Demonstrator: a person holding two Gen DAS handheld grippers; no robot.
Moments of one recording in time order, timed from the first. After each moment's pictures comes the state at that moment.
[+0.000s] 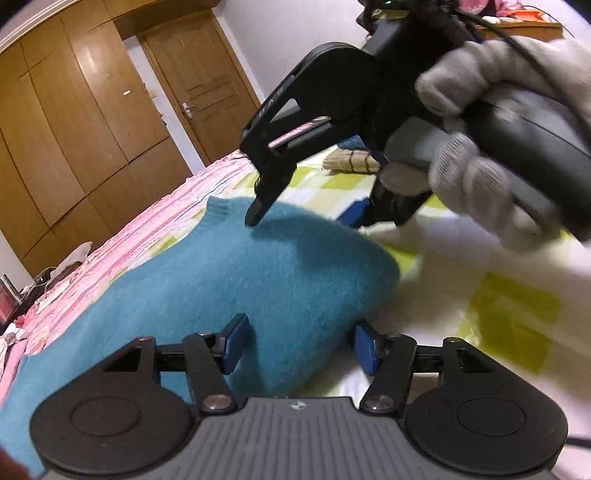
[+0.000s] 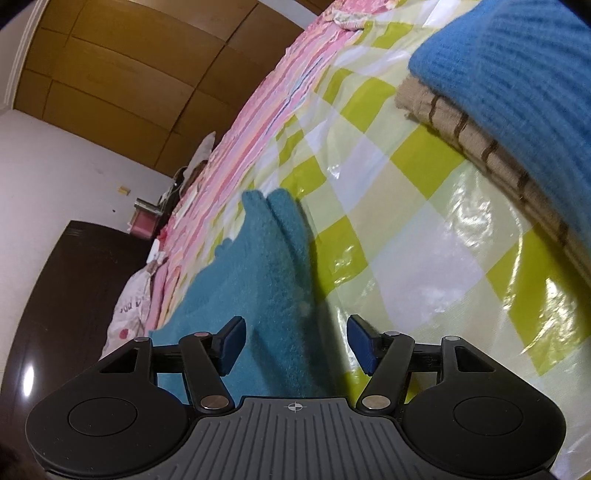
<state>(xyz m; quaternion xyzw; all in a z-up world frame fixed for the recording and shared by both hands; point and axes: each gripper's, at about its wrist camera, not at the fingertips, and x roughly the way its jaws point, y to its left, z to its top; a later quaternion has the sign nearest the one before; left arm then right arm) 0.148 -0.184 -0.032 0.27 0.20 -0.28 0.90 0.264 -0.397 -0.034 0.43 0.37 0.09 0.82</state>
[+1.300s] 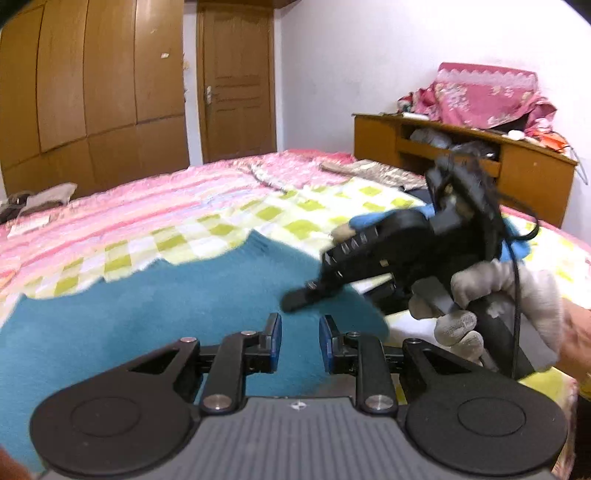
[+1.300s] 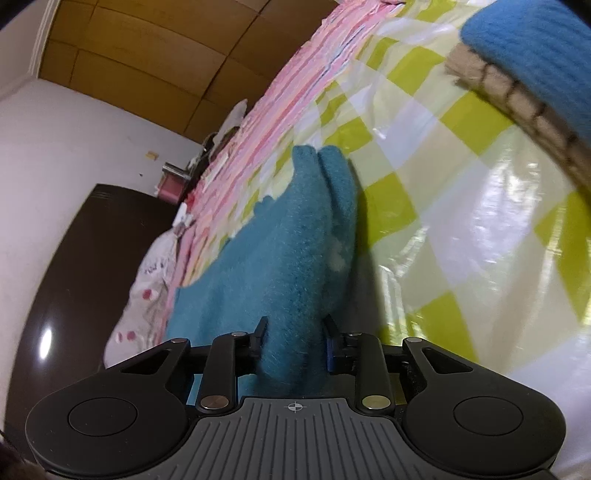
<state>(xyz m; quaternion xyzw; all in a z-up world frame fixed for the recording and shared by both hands) 0.137 -0.105 0.059 0.09 0.24 -0.33 0.91 0.250 -0.382 -0.026 0.42 0.39 0.14 0.81</state>
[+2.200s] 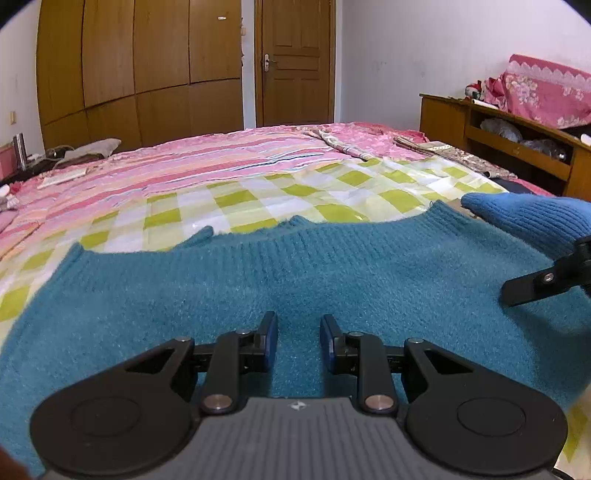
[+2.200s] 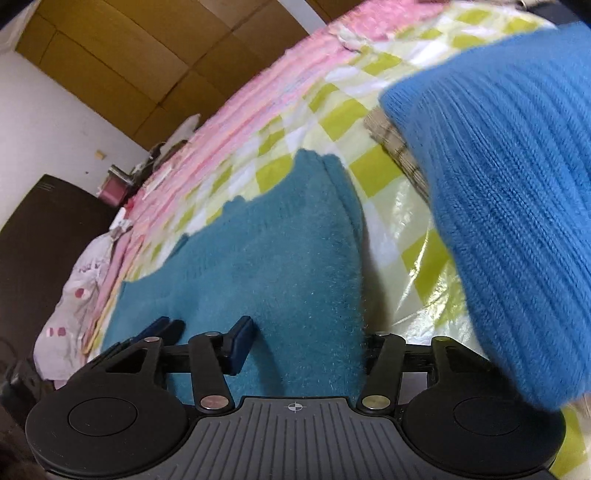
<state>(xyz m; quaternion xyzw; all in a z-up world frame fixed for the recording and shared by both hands) 0.249 -0.096 -0.010 0.06 0.29 -0.25 0.92 0.209 -0.396 0.001 0.31 0.39 0.05 0.87</state>
